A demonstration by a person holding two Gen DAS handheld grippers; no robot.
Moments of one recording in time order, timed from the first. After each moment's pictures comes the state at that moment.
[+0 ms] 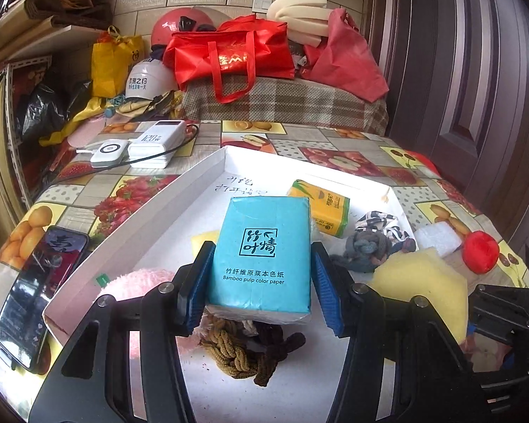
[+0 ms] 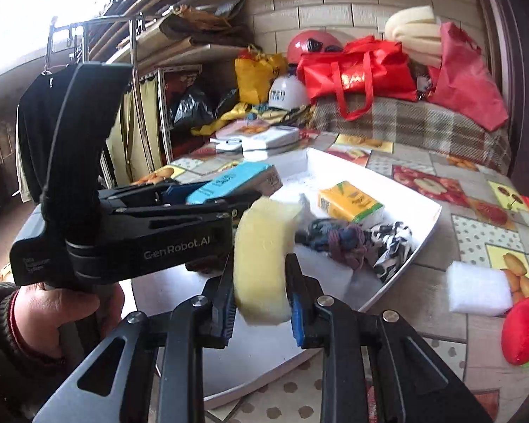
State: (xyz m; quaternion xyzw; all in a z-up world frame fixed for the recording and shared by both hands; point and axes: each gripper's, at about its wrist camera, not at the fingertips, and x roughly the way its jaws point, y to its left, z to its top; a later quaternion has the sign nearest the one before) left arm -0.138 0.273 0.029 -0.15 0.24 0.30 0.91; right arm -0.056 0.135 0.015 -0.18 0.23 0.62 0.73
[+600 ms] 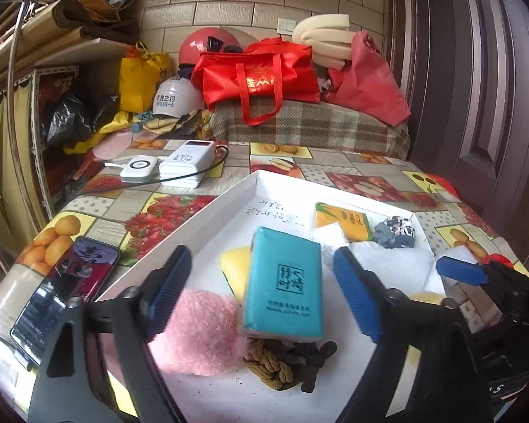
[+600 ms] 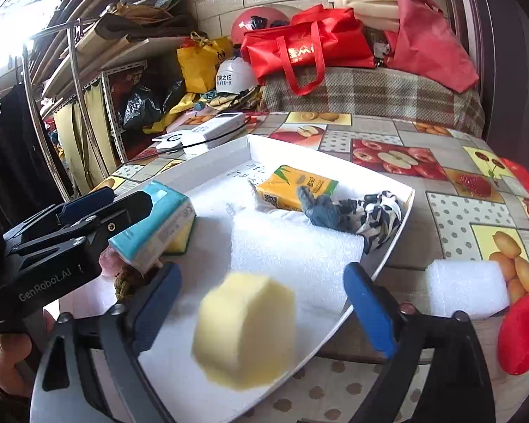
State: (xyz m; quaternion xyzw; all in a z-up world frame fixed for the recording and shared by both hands) left arm -0.158 0.275 0.039 -0.13 0.18 0.36 0.91; right arm -0.022 0.158 0.015 -0.16 0.25 0.54 0.79
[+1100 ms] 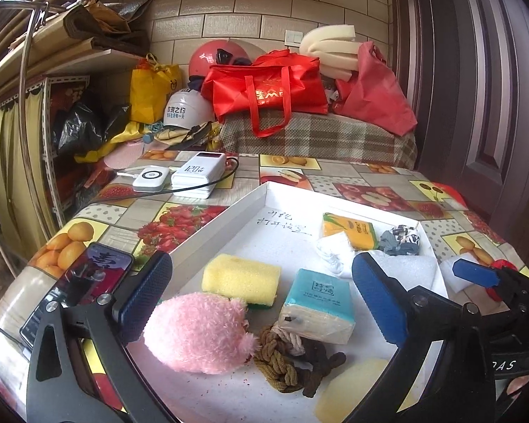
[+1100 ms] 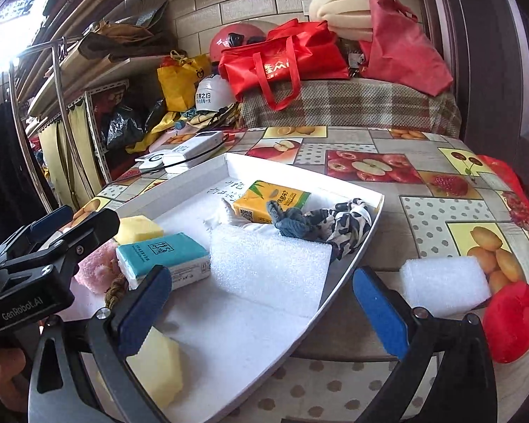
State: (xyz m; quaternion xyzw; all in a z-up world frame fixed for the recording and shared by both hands) left arm -0.162 0.274 0.040 -0.12 0.17 0.37 0.90; right arm -0.008 0.147 0.021 -0.12 0.25 0.51 0.81
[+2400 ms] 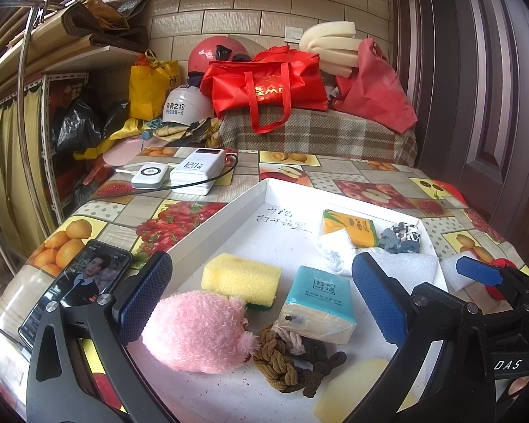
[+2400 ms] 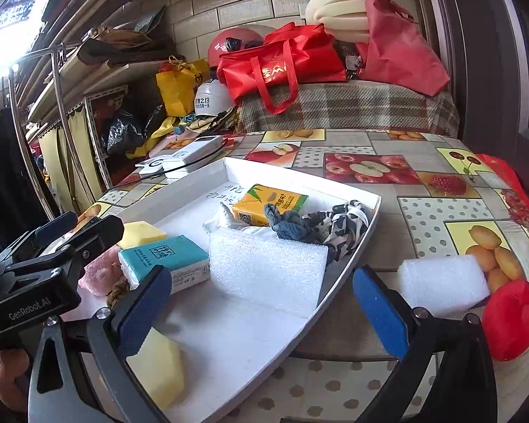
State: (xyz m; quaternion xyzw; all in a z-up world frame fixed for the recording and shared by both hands) left arm -0.162 0.275 0.042 -0.13 0.17 0.37 0.90; right arm -0.011 0.144 0.022 -0.12 0.25 0.52 0.81
